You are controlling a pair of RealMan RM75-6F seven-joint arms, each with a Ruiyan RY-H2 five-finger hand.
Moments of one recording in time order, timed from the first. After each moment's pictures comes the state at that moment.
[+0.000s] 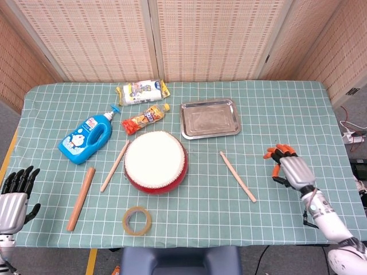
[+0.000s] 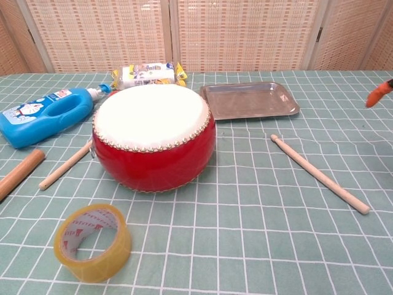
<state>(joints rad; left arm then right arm) -0.10 -1.15 -0.05 -1.60 1.46 1.49 0.16 0.44 -1.15 0.16 -1.58 -1.31 0.89 0.06</state>
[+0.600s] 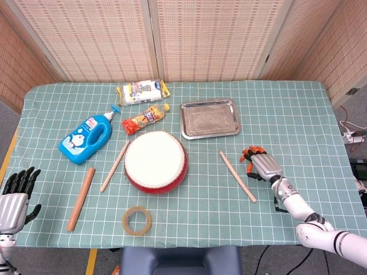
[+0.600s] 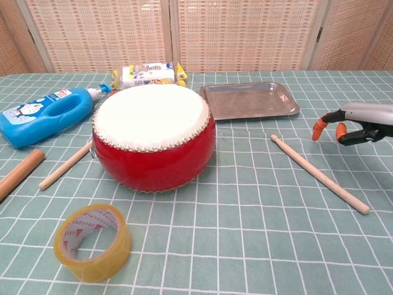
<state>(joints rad) -0.11 -1.16 -0.05 -1.57 1.45 1.47 0.13 0.62 -1.37 0.14 -1.35 -1.18 0.70 -0.01</state>
